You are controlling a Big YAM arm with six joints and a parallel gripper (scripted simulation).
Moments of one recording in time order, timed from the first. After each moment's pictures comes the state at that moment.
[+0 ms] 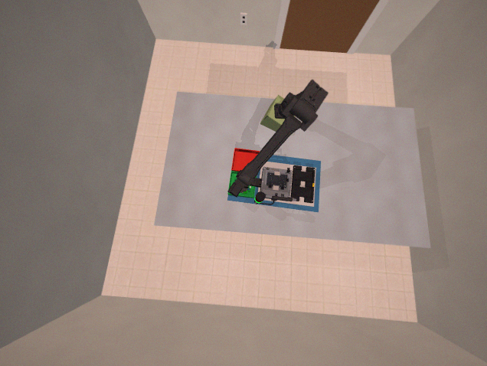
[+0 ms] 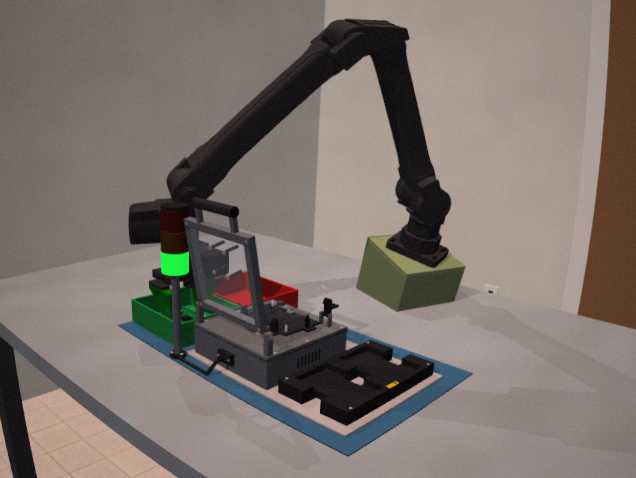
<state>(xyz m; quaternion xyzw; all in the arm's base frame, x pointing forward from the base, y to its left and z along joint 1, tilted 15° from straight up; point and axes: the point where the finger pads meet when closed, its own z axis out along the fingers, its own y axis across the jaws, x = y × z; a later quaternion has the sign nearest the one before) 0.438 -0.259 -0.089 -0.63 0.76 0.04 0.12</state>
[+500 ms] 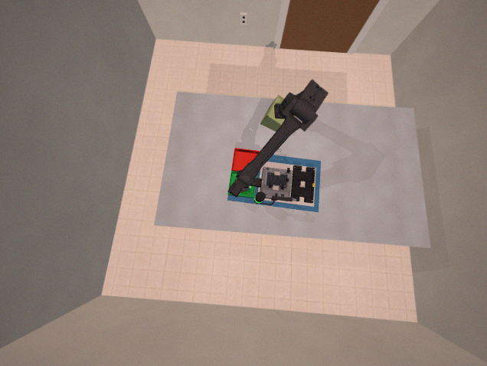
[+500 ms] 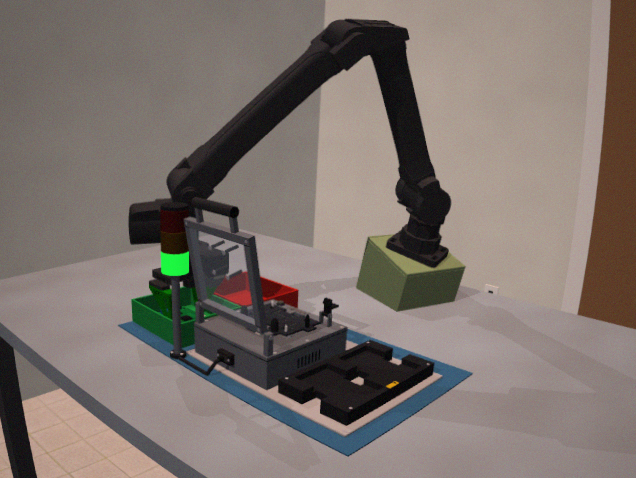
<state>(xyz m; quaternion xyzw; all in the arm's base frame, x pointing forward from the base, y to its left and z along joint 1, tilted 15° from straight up) 0.438 -0.259 -0.089 -0.63 0.76 0.04 0.12</state>
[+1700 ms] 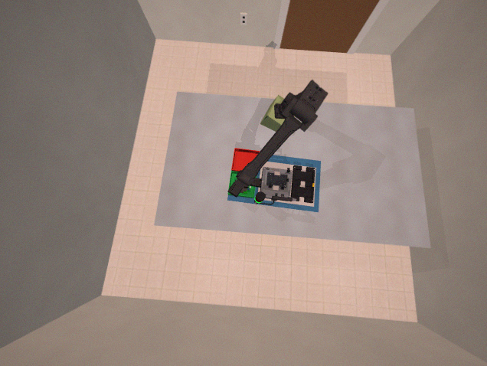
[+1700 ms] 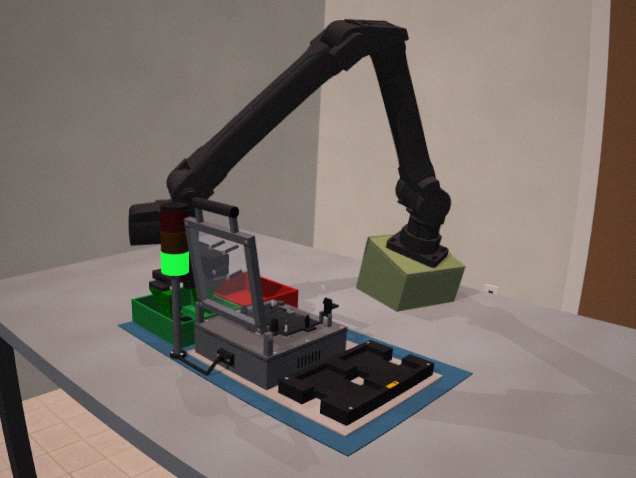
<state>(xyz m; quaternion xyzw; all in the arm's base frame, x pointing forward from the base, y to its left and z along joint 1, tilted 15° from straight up) 0.438 -0.259 -0.091 -0.63 0.76 0.04 0.12</state>
